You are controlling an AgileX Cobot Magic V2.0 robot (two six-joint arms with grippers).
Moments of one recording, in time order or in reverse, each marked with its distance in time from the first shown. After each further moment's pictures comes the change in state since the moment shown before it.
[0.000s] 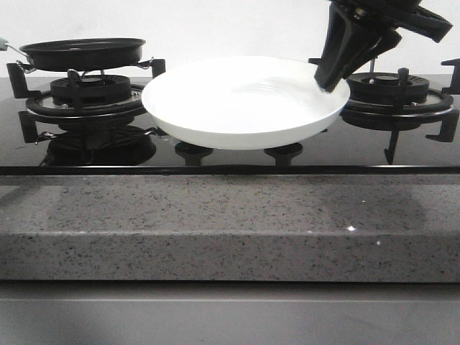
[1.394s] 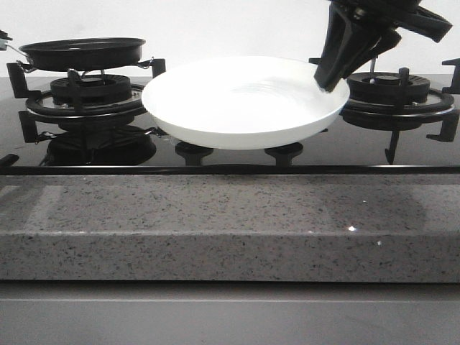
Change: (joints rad) left arm 0.299 0.852 -0.364 -1.253 0.257 0.470; right arm 0.000 0.000 0.000 0.000 -0.002 0.000
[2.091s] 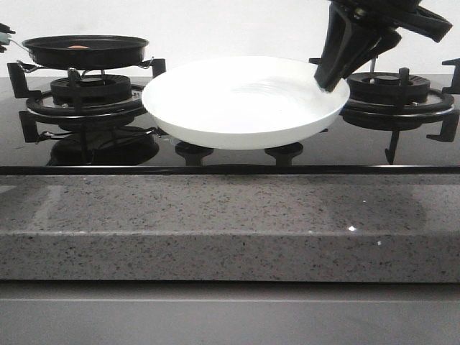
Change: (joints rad) left arm 0.001 0.002 0.000 -0.084 0.057 0.047; right arm 0.000 0.000 0.000 0.000 0.000 0.000
